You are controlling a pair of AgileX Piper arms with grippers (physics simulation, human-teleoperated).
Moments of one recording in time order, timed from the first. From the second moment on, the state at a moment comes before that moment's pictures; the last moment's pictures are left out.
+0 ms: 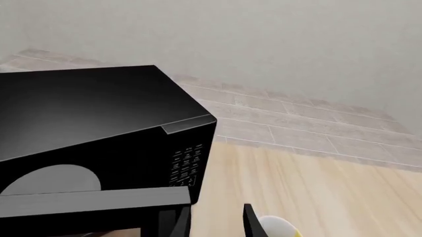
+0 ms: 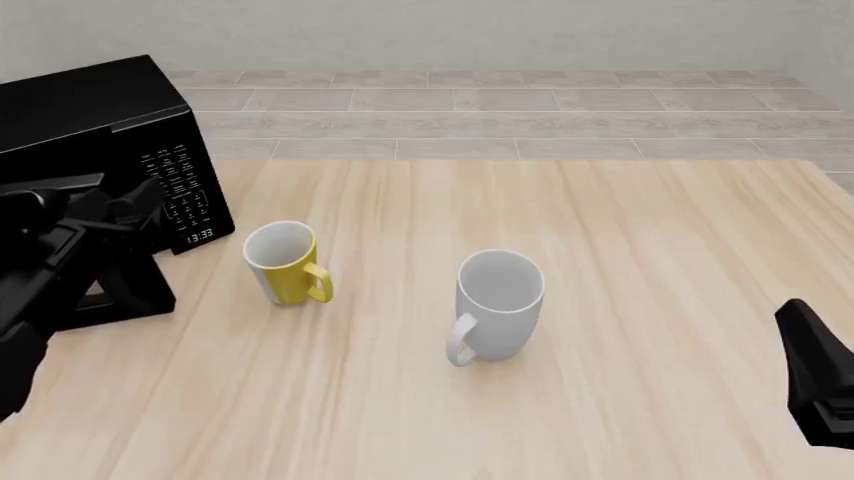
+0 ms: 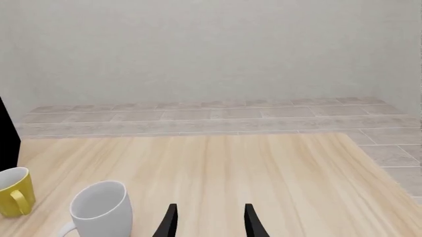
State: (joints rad) left arm 0.08 1.38 -0.29 -0.97 -0.24; right arm 0.03 0.00 0.00 0.00 0.04
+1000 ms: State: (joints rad) left arm 0.09 1.43 -0.37 -0.91 -0.23; right arm 0.03 0.00 0.00 0.01 0.04
